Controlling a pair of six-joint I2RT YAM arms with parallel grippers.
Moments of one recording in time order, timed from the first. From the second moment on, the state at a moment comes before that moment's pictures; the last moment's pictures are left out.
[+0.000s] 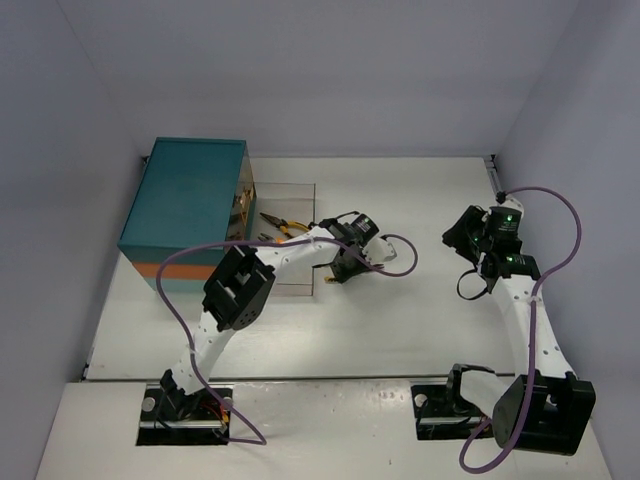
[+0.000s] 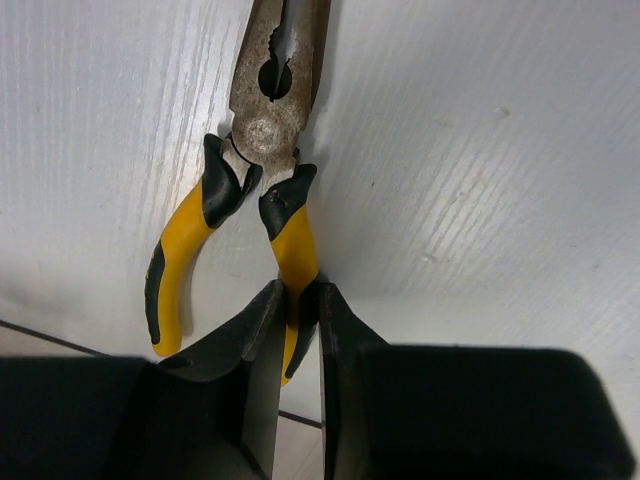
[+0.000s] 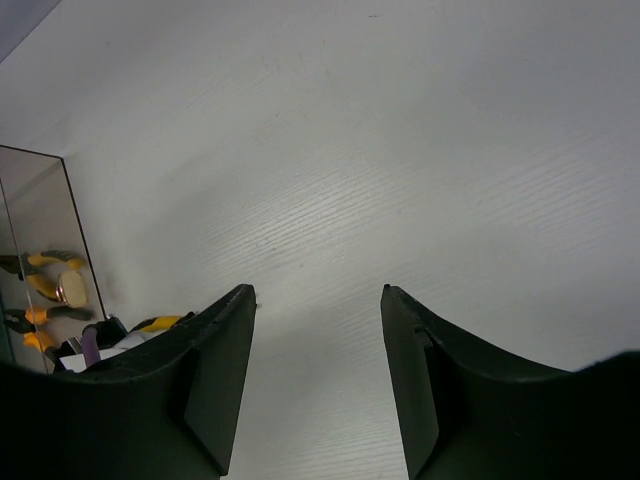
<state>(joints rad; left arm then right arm) -0.87 2.23 1.81 -0.80 0.07 0.34 -0.12 1.08 0.82 -0.39 -0.07 0.49</state>
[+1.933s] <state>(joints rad) -0.70 1.74 1.42 -0.58 -0.40 -0.39 0.39 1.46 1.03 -0.32 -0.02 0.46</state>
